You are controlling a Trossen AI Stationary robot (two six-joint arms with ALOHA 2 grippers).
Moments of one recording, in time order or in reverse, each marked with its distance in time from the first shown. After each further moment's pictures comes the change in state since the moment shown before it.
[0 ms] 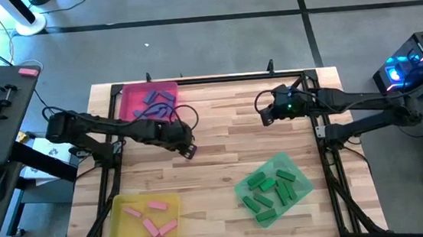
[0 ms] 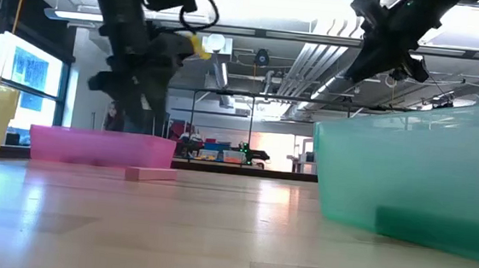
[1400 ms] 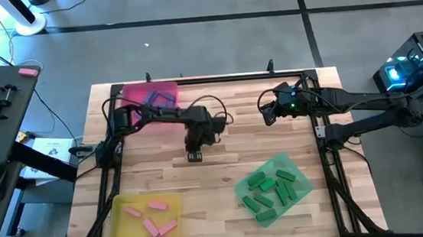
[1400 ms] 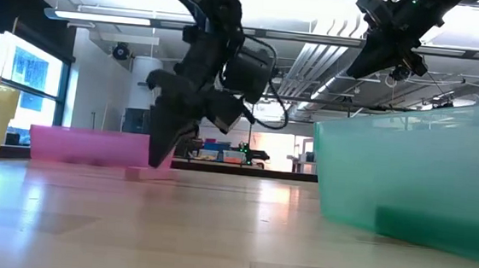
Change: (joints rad) left arm 0.156 0.667 0.642 -0.602 0.320 1.045; right arm 0.000 -0.033 0.000 -0.001 0.080 -0.151
